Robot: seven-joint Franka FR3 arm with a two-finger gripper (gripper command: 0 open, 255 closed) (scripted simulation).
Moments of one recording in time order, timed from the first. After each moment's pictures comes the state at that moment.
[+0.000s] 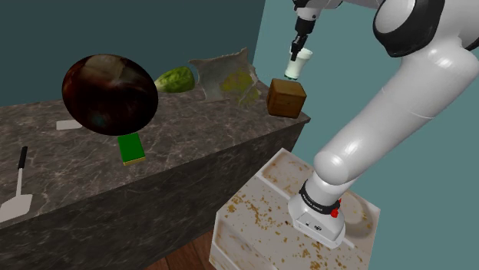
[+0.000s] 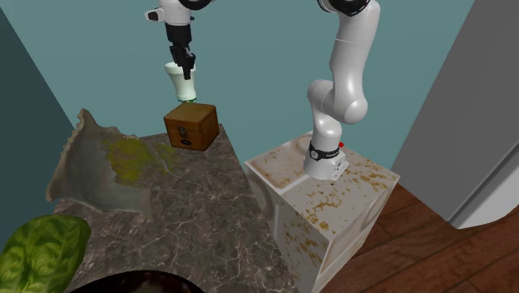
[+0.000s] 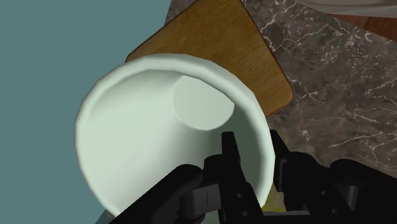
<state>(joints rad) -0.25 -0.12 -0.45 -1.86 -0.13 1.84 -0.80</state>
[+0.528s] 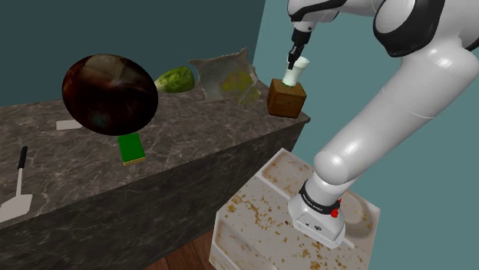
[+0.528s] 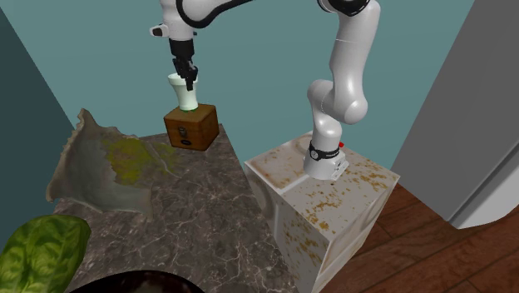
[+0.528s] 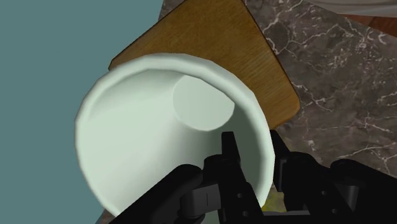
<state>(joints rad) -0.26 -0.12 -0.45 -1.97 -0.13 1.95 -0.79</state>
